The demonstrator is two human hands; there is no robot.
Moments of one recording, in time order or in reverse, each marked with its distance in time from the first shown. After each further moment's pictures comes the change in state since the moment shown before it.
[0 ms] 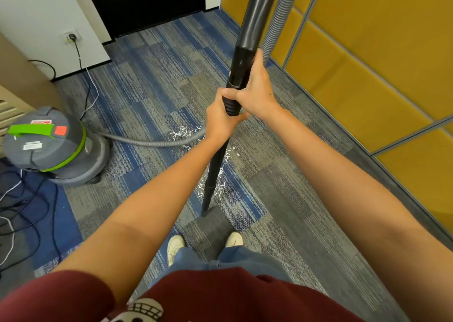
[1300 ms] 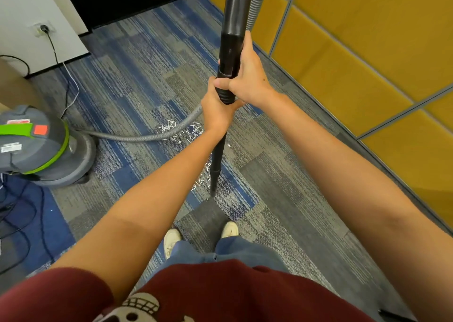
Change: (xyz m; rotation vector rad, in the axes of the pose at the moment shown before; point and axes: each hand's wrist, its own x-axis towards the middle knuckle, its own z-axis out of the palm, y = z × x) left_hand -0.013 0.018 0.012 -0.095 0.055 -0.020; right_hand -0.006 -0.004 -0.010 -0.062 -0.059 -0.034
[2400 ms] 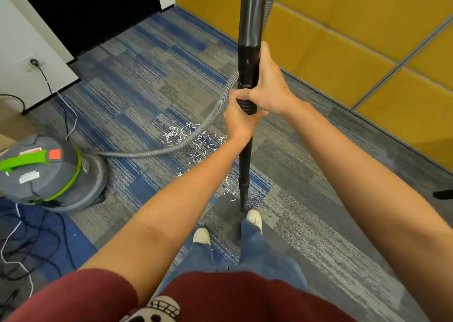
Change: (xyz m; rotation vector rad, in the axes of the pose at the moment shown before) left_hand -0.079 -0.009 -0.045 0.021 -0.209 -0.049; right_hand -0.089 -0.032 0.026 -0.096 0.120 0.080
